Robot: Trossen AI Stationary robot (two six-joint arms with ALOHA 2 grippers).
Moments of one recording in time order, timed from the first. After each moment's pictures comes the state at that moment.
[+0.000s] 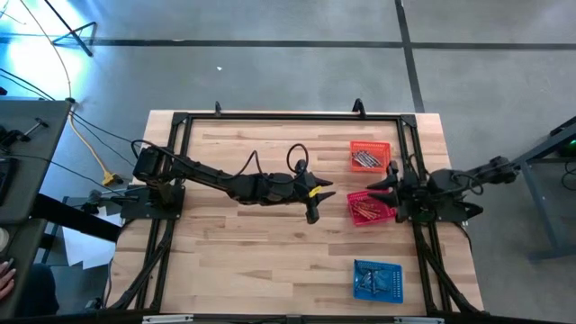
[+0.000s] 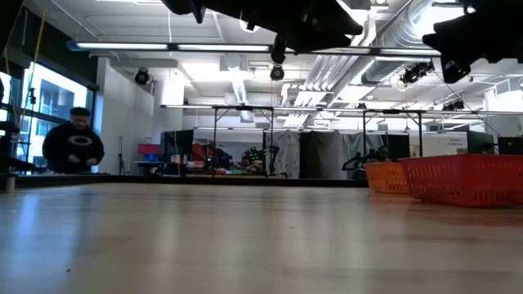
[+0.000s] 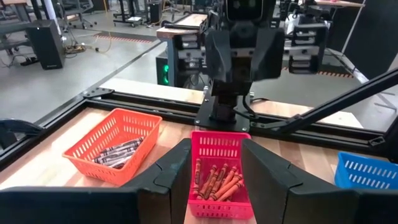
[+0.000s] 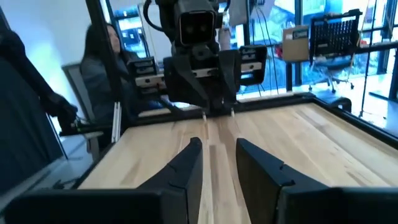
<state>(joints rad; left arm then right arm) -0.13 1.86 1.24 0.44 -0.33 -0.10 0.33 0.09 0.16 -0.04 0.31 0.13</state>
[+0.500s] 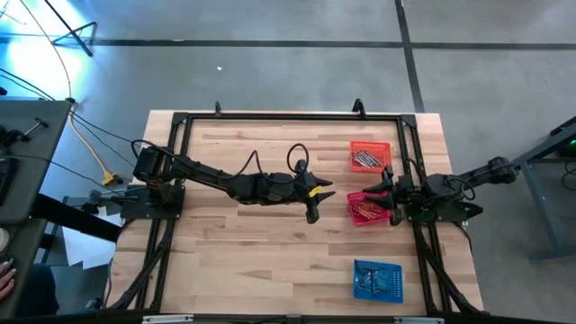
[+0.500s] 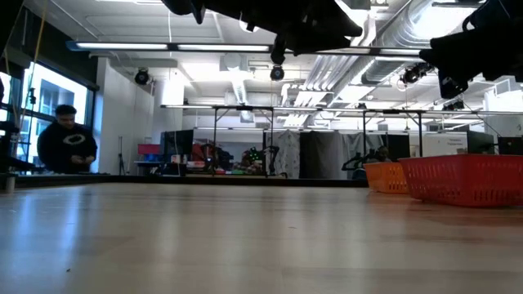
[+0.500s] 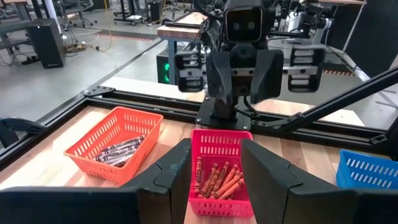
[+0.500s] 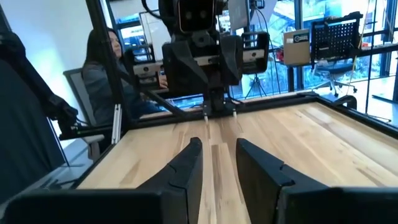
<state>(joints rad) -0.12 1.86 1.24 0.43 -0.33 -0.10 0.33 0.09 0.02 0.15 0.31 0.13</state>
